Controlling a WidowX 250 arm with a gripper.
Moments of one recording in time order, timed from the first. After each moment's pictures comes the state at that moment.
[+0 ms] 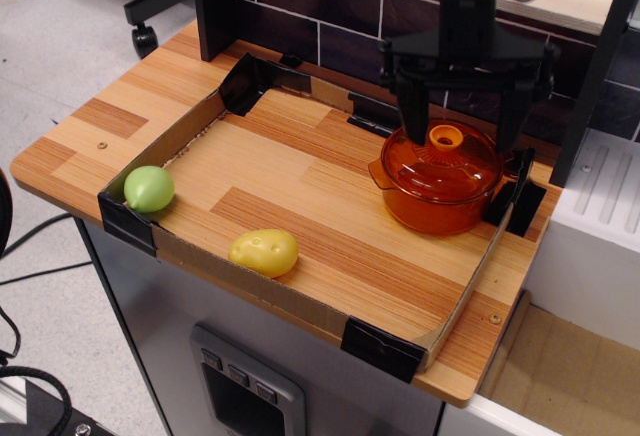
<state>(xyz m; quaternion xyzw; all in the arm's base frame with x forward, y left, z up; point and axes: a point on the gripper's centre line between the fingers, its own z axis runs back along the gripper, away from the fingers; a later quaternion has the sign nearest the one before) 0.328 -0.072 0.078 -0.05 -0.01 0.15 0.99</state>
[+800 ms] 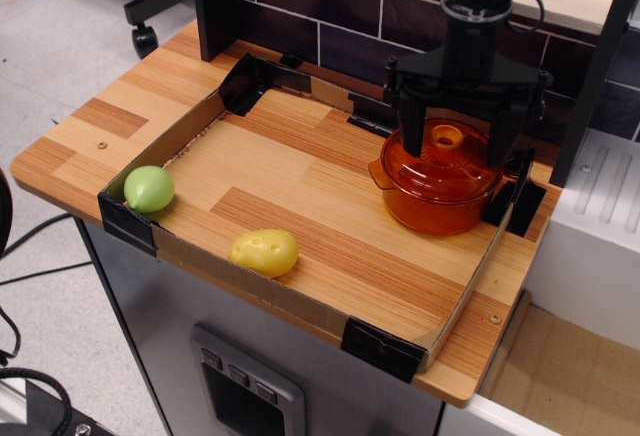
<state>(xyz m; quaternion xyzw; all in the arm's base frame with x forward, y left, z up) 0.341 -0.067 0.058 -0.01 -0.01 0.16 0.99</state>
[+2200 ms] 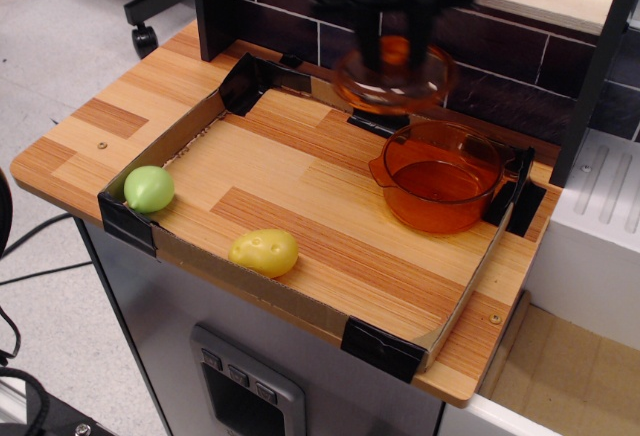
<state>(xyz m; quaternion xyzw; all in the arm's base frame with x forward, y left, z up) 0.345 -0.005 0.113 -0.05 -0.02 0.23 0.97</state>
